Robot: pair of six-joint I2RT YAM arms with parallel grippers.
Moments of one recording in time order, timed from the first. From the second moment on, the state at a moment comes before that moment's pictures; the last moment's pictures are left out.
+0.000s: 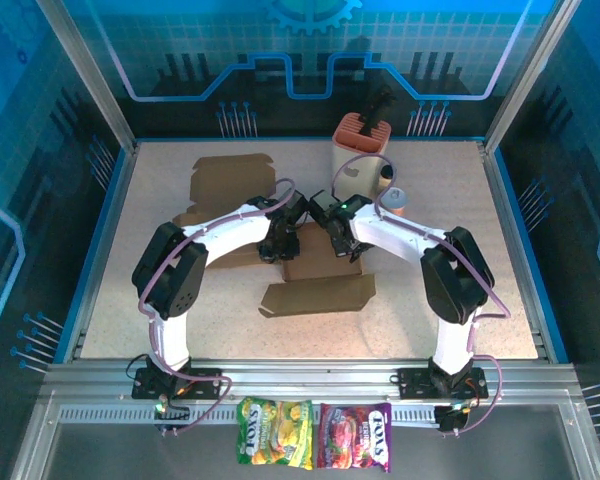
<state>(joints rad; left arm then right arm) -0.59 1.92 1.38 -0.84 -0.05 -0.73 0.68 1.86 1.41 -1.00 0.49 0.56</state>
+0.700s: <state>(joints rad) -0.58 1.92 1.37 -0.78 0.03 -0.74 0.66 1.82 1.34 -0.99 0.48 0.57</state>
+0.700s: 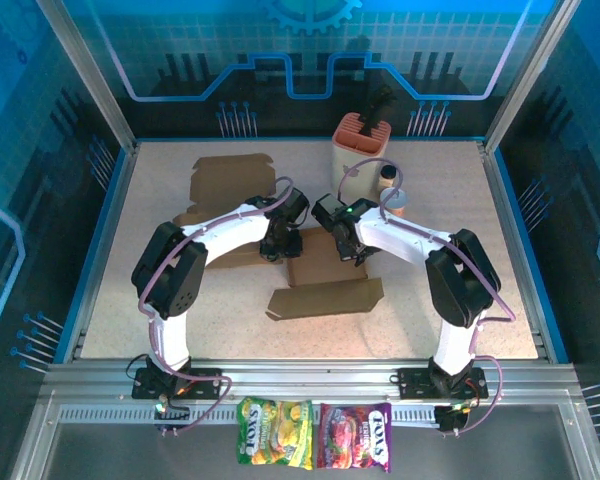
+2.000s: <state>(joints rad) -0.58 1.83 1.53 -0.81 0.03 -0.80 0.46 1.79 1.20 -0.99 0.29 0.76</state>
